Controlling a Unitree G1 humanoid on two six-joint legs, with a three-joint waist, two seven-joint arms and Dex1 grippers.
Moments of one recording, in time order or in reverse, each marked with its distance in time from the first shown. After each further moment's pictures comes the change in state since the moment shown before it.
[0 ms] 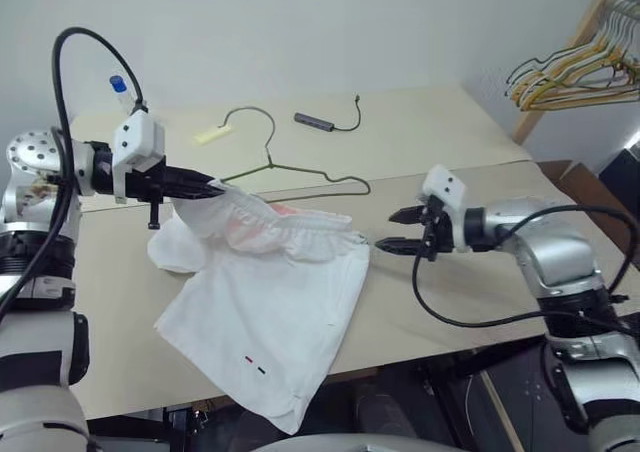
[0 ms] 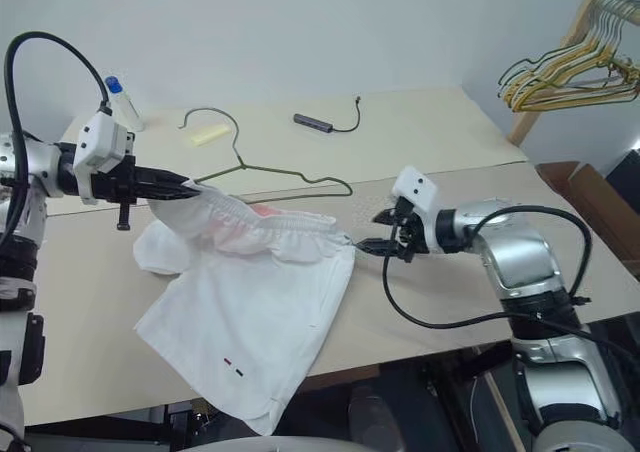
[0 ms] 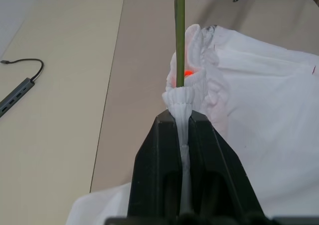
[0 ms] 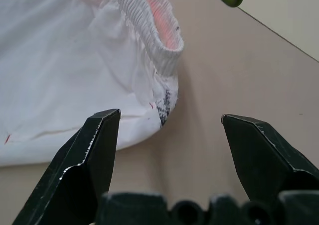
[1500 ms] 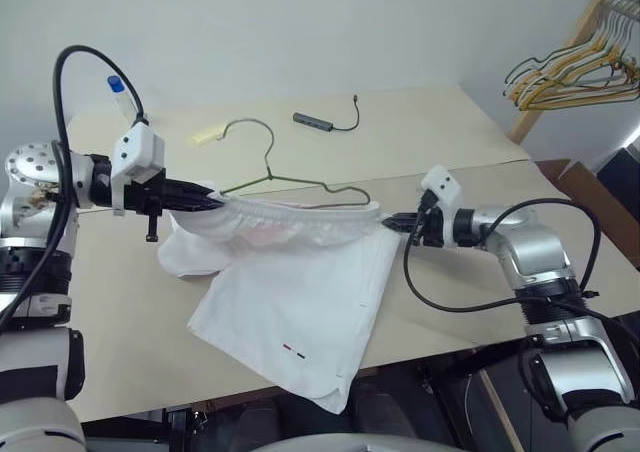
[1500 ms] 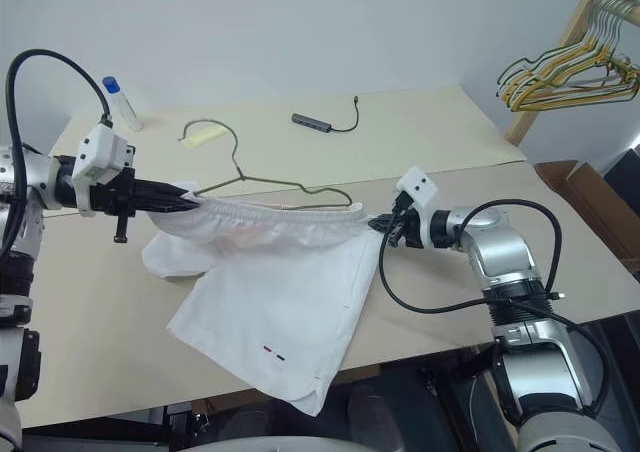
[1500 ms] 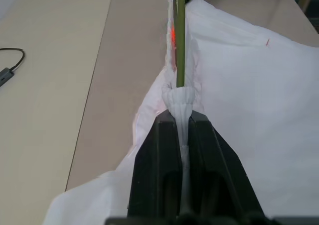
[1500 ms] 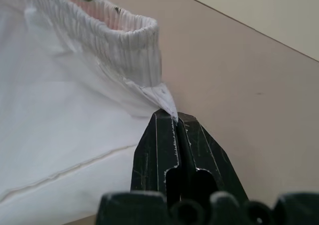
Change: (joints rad) left arm 0.098 0.017 0.037 -0.128 -0.002 0.109 -0.013; right arm -0.022 0.045 -0.017 0.243 -0.051 -0.182 -0.095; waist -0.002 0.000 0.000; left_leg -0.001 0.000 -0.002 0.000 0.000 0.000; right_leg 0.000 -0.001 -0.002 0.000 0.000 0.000
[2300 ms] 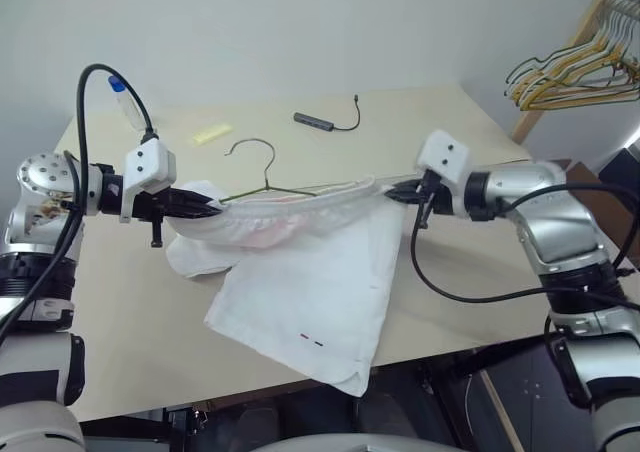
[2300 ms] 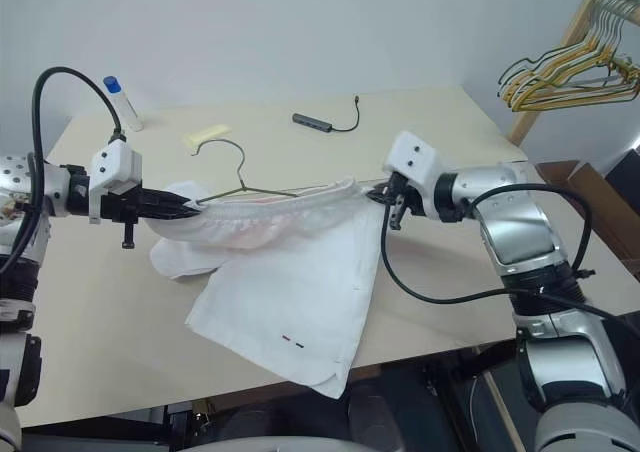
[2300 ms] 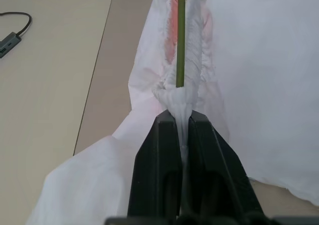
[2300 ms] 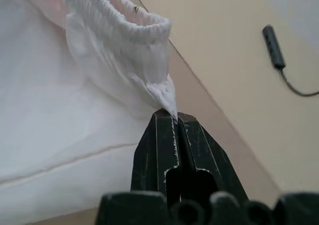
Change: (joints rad) left arm 0.016 -0.002 -0.035 0.019 0.093 -0.042 0.104; right arm -0.155 -0.125 0.113 -0.300 -0.101 -0.029 0.037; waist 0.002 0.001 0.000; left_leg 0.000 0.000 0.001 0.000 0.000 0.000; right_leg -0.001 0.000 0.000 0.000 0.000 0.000
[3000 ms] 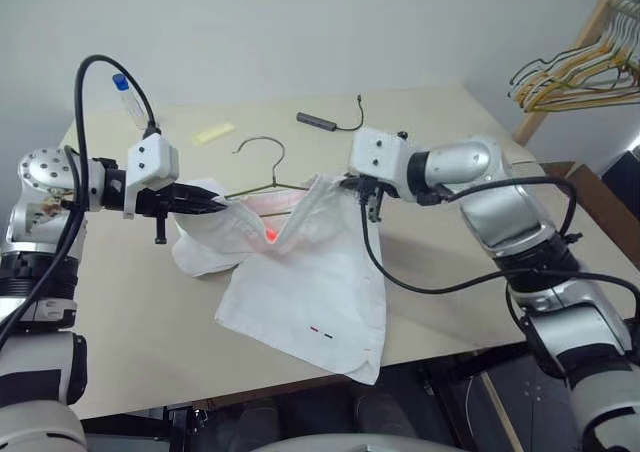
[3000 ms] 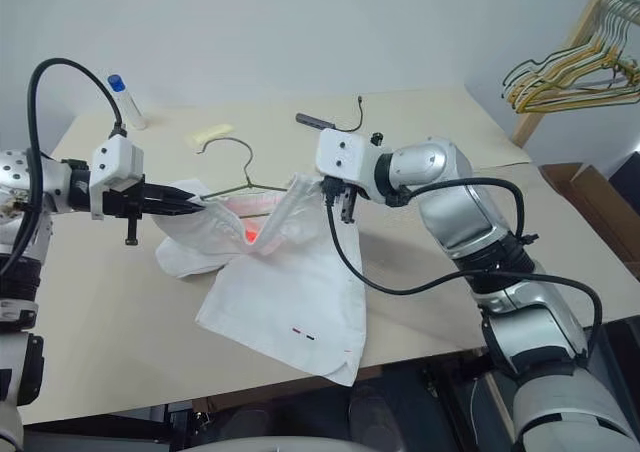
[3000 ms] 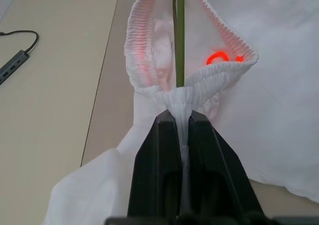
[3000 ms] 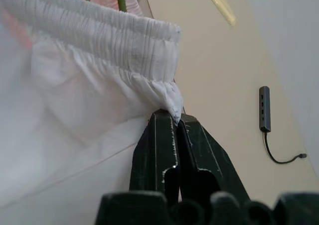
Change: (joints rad) left arm 0.005 -0.011 0.017 -0.046 -0.021 -0.003 0.001; right arm -0.099 0.100 0.174 0.030 -0.184 -0.073 -0.024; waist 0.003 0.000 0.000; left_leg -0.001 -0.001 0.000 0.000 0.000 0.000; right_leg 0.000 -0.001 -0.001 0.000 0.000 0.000
